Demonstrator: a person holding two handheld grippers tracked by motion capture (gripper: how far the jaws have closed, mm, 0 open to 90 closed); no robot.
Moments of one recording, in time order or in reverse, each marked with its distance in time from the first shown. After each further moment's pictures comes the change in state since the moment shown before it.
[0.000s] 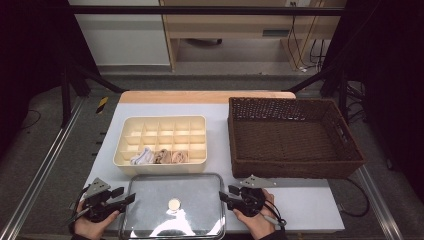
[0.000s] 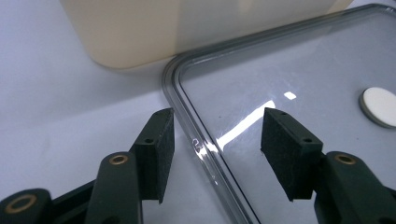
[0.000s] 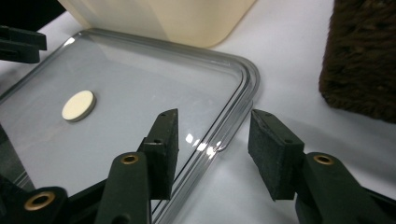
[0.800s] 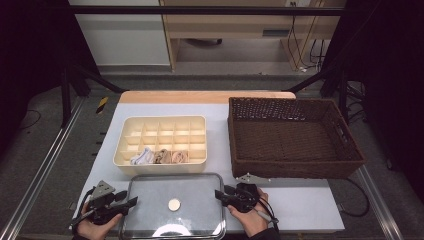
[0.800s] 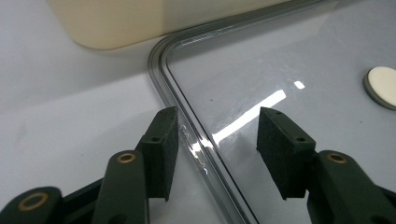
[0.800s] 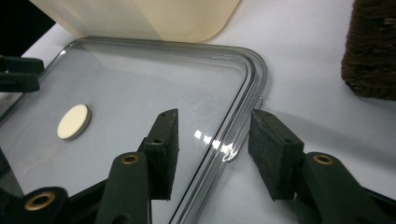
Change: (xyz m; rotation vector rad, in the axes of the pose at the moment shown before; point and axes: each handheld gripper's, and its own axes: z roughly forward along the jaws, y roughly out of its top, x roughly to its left) left arm -0.007 -0.005 0.005 0.039 0.007 0.022; right arm 0.000 0.001 0.018 0.029 0.008 0.129
